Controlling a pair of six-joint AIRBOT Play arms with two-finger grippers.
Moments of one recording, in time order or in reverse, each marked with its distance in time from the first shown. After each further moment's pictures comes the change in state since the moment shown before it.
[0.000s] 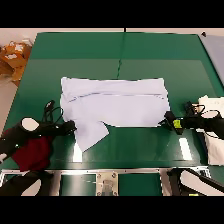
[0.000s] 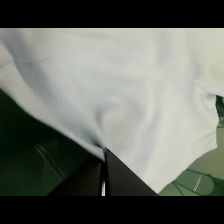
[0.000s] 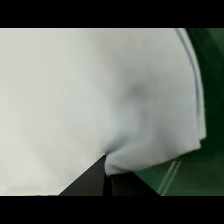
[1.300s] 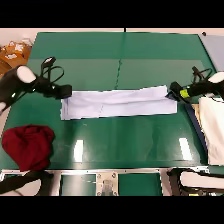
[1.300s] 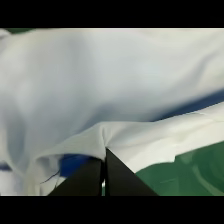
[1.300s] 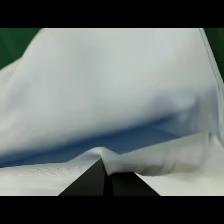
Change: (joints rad) left arm 0.004 -0.374 0.739 0.321 -0.233 -0.055; right arm 0.105 -0.250 0.630 -0.122 0.153 0.054
